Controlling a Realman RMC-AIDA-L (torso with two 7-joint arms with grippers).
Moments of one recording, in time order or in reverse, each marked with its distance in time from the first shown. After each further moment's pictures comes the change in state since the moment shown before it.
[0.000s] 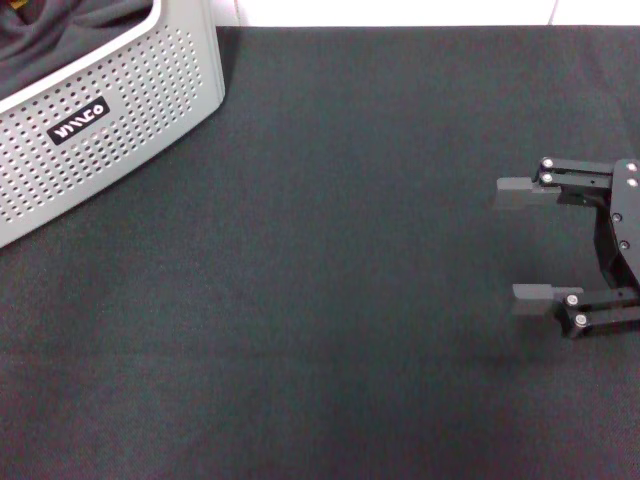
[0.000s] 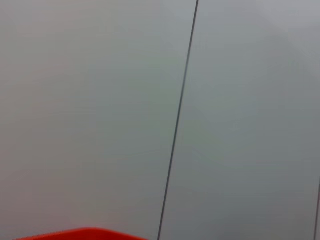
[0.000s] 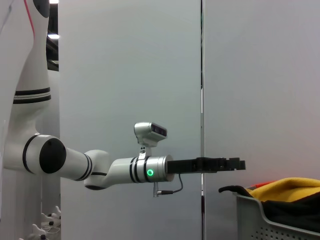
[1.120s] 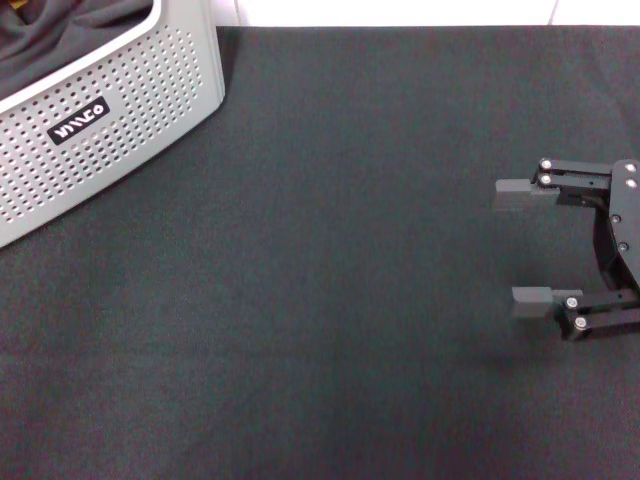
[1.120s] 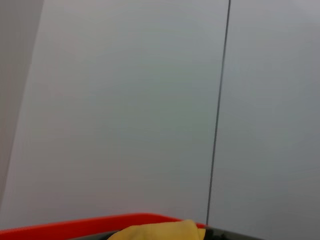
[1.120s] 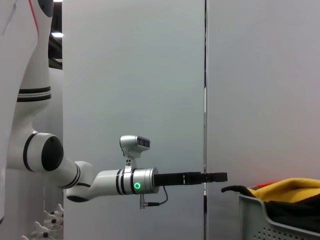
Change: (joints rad) left arm 0.044 0.001 -0.140 -0.167 0.036 0.042 0.206; right arm 0.005 -0.001 -0.002 0.000 -0.003 -0.004 -0.006
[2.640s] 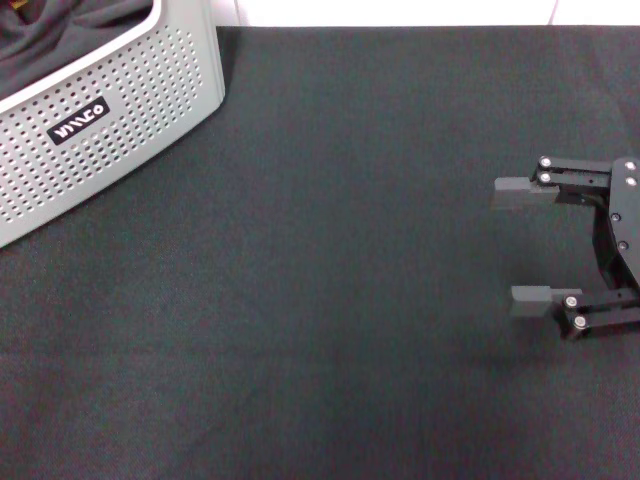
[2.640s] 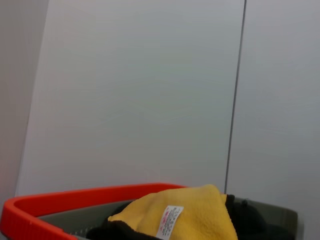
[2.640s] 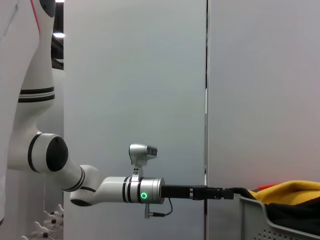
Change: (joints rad) left arm -0.031 0.001 -0.006 -0.041 0.066 -0.085 0.060; right arm -0.001 0.003 0.001 -0.009 0.002 -0.001 0.001
